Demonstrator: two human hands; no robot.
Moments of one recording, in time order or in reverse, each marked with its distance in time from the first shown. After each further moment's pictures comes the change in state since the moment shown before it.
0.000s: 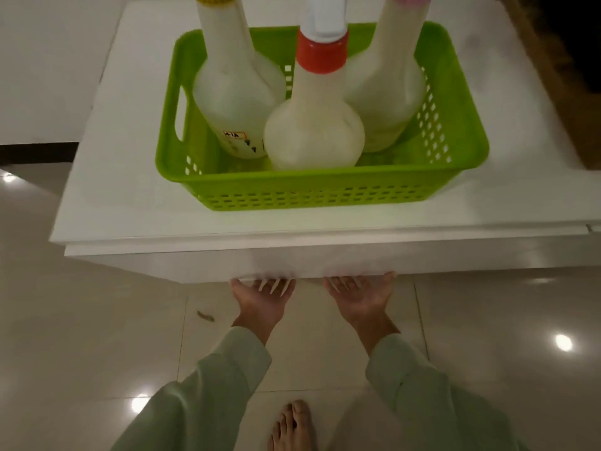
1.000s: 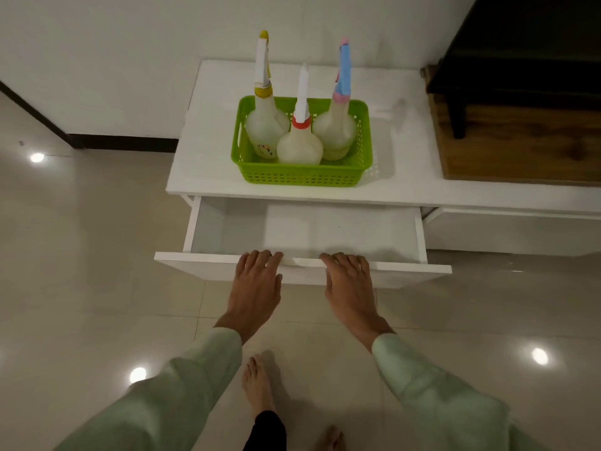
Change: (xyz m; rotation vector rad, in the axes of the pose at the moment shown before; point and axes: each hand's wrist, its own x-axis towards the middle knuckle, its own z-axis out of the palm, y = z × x) left_hand -0.280 -0.025 -0.044 2.329 -0.111 1.317; right_hand -0.273 -0.025 -0.005 -2.500 -0.214 -1.179
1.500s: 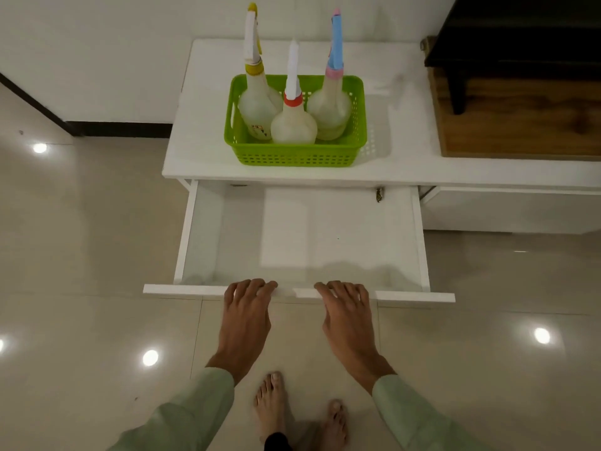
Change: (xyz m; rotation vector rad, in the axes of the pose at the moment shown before) left_hand -0.081 0.006 0.025 0.000 0.058 -0.077; right_hand -0.089 -0.004 0.021 0.068 0.010 -0.008
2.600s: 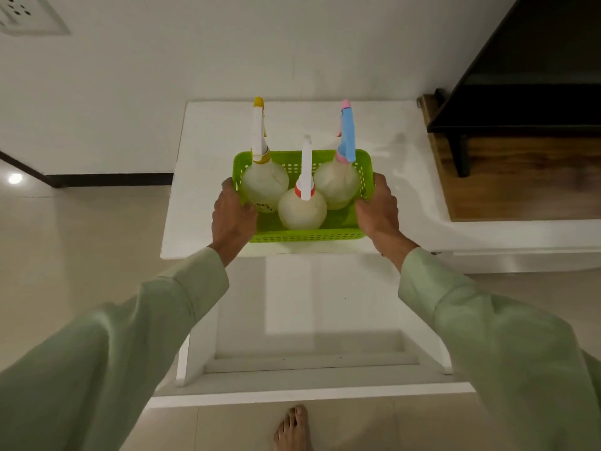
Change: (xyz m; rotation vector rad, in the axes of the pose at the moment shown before) left_hand 0.305 -0.021 -0.135 -0.557 0.043 -0.426; right_hand 0.295 0.001 -0.154 0.651 0.150 0.573
